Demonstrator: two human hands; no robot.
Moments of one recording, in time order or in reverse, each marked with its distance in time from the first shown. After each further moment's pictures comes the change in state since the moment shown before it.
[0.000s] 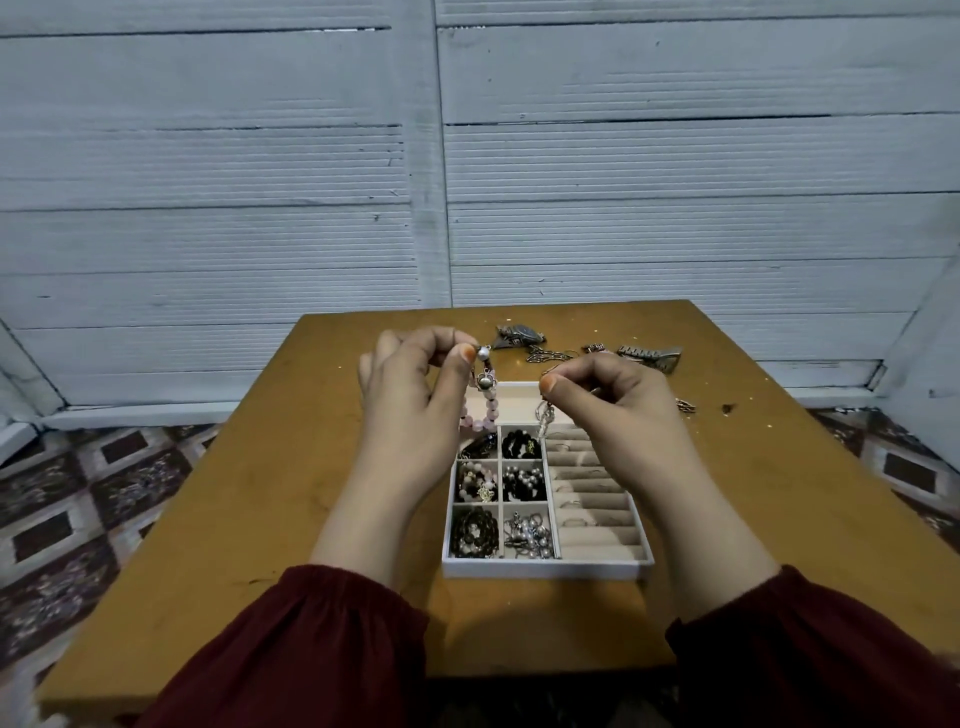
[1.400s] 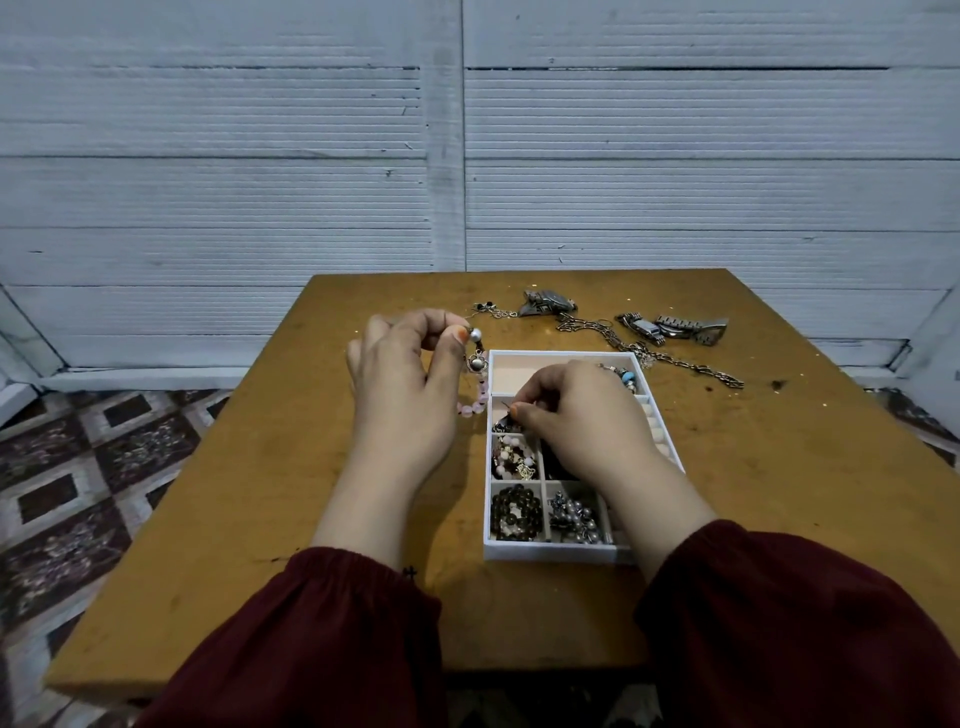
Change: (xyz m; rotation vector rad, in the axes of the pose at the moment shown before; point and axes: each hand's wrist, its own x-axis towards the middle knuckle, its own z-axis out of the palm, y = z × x) left_hand 0.005 -0.041 -0.011 0.074 0.059 -0.105; right_hand 0.020 0.044 0.053 -0.840 -0.167 0.057
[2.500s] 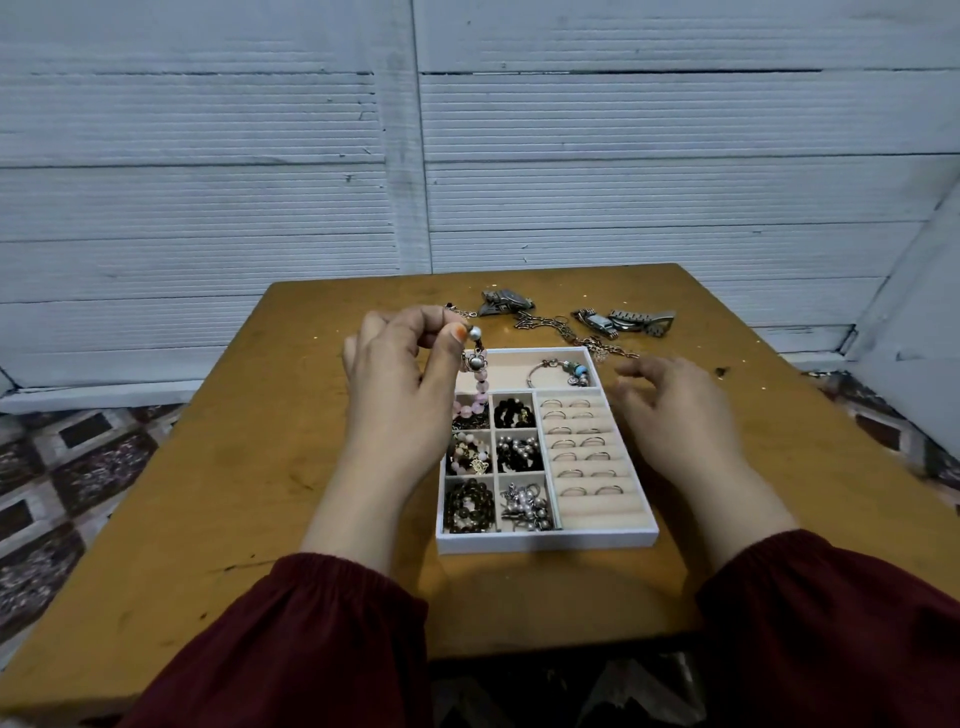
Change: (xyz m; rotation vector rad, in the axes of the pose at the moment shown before) left_hand -0.011 0.022 0.017 -0.034 -0.038 0.124; right_hand -0.022 0.077 -0.053 -0.152 0.285 0.183
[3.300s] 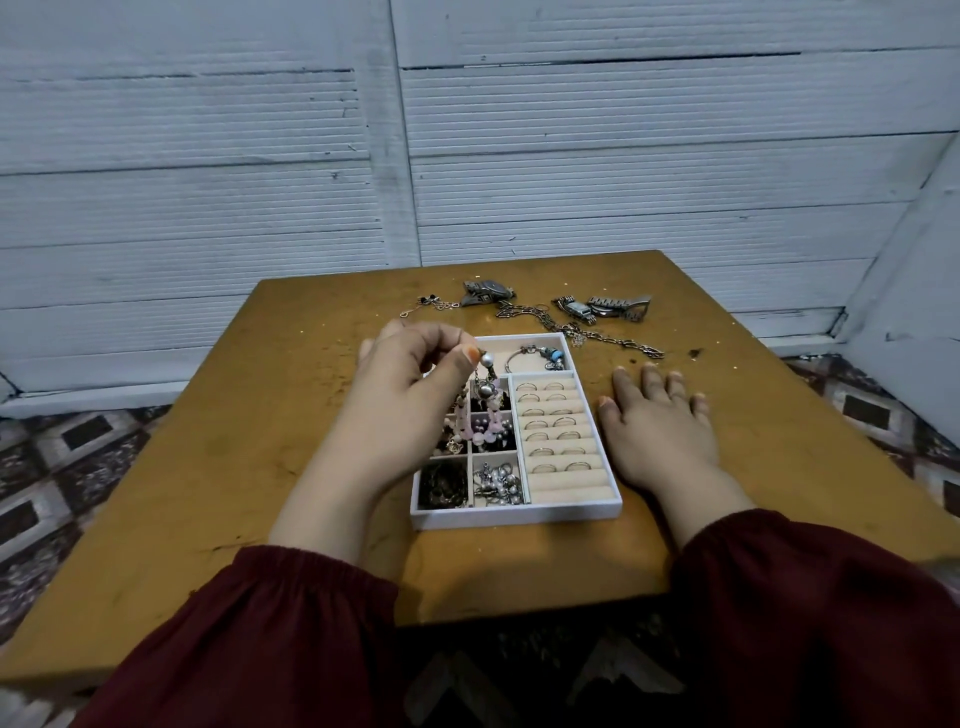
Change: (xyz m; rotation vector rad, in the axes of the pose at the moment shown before) left_hand -0.017 0.014 -0.002 -0.124 -0.290 -0.063; right_hand -0.011 0.031 0.016 -0.351 -0.325 0.096
